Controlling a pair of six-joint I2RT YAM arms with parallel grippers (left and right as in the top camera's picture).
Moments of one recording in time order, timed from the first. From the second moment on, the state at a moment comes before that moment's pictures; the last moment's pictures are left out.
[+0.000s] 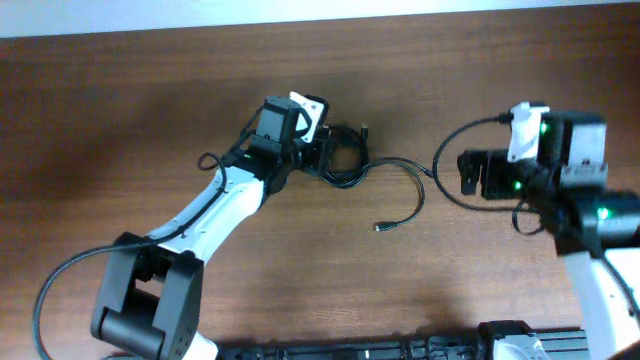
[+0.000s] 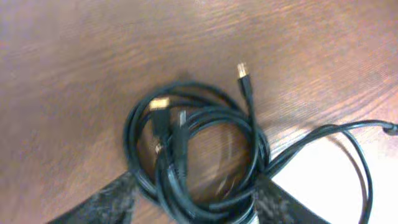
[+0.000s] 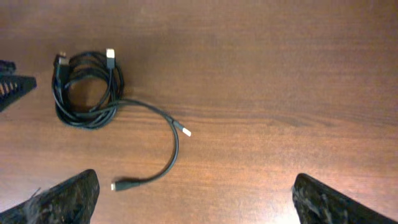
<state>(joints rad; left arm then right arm) -0.42 1.73 1.08 -0.19 0.22 -0.13 -0.01 1.10 1.20 -1.01 -0.09 0.03</state>
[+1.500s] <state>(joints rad) -0.10 1.73 1.08 -0.46 0.16 -0.24 0.64 1.92 1.23 -0.46 -0.03 0.09</state>
